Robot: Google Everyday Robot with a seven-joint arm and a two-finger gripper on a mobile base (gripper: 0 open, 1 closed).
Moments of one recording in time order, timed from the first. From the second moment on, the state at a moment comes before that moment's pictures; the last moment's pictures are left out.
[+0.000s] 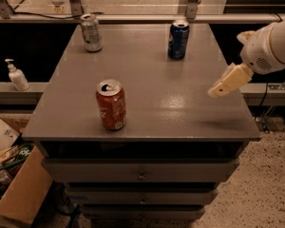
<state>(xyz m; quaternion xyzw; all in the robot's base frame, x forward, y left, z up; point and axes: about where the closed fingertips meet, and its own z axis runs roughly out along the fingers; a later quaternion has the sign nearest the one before) 0.577 -0.224 0.912 -0.48 0.79 0.01 0.37</state>
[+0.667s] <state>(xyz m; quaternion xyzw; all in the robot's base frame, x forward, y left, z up) 0.646 -0.221 0.905 -0.41 0.79 0.04 0.46</state>
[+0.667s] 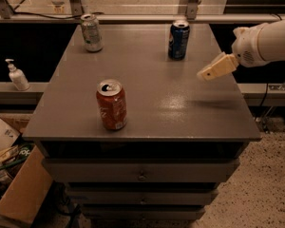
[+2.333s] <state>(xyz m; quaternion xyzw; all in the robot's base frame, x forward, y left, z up) 0.773 -0.130 0.885 -0.36 0.71 0.26 0.54</state>
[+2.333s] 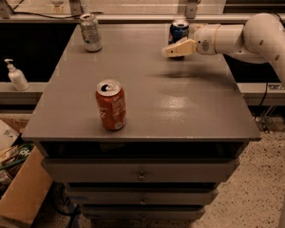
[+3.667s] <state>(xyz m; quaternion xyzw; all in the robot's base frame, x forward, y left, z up) 0.655 -0.042 0.932 -0.42 0.66 0.41 0.47</state>
